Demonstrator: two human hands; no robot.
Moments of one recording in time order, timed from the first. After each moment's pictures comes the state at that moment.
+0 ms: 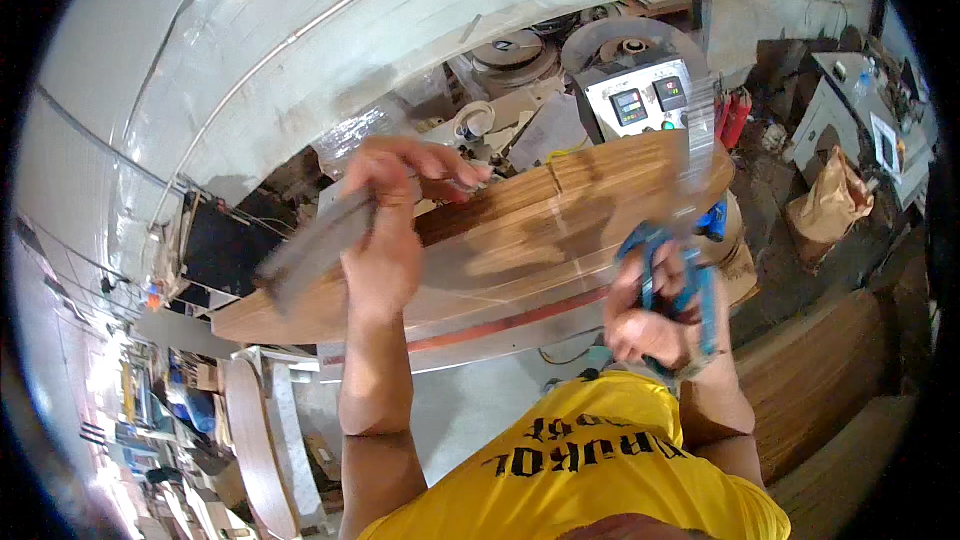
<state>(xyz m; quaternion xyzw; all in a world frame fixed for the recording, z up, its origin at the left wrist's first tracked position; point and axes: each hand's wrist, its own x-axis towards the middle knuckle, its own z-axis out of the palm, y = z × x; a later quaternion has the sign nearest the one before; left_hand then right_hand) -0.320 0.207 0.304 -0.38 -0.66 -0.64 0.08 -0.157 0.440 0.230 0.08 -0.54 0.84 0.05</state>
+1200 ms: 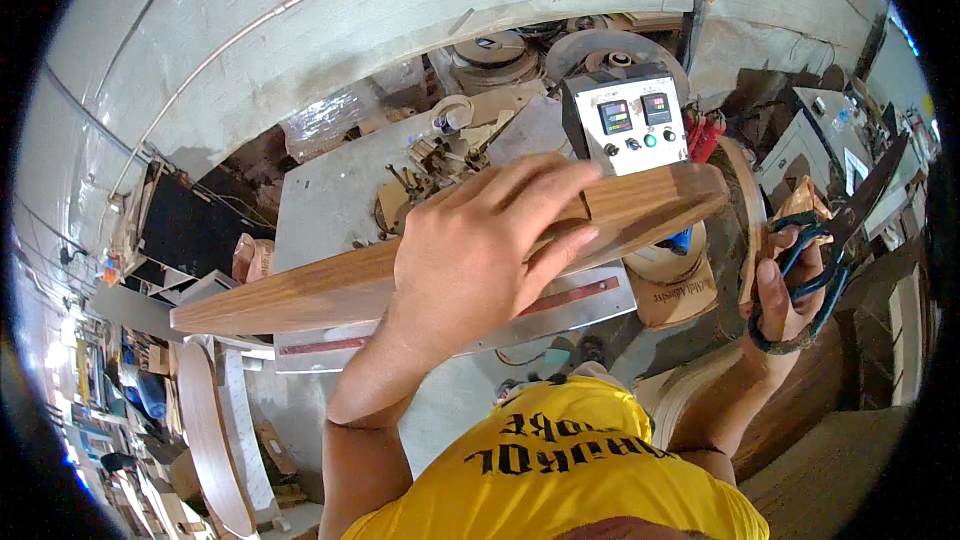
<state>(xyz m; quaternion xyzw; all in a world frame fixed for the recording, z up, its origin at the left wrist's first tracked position) -0.282 0.244 0.308 -0.45 -0.82 -0.27 0.23 -0.127 0.514 0.231 -0.08 -0.64 0.64 0.42</state>
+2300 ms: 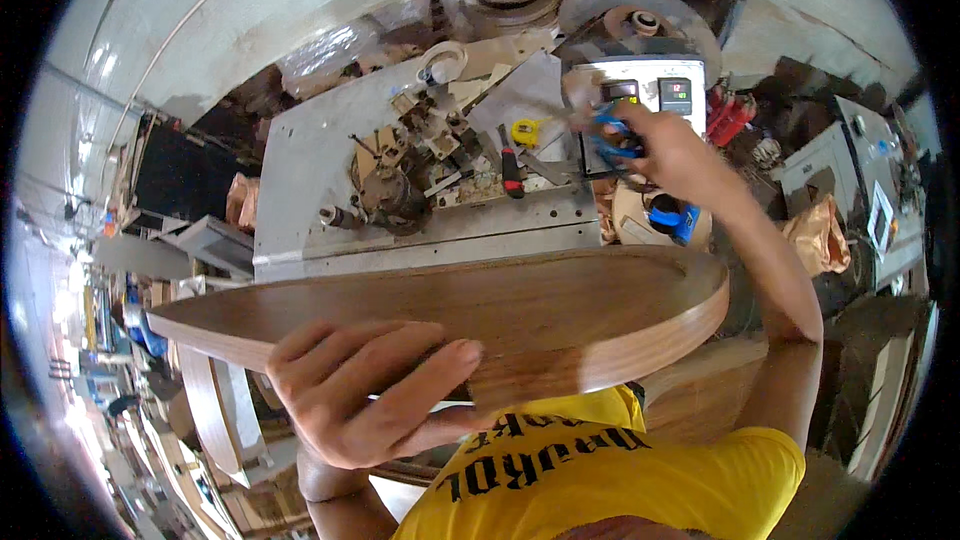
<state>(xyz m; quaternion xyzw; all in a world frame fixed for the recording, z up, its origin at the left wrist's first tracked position) -0.247 0.249 0.314 -0.39 -0.88 -0.15 0.24 -0.391 0.623 0.175 0.20 -0.94 0.26 0.04</state>
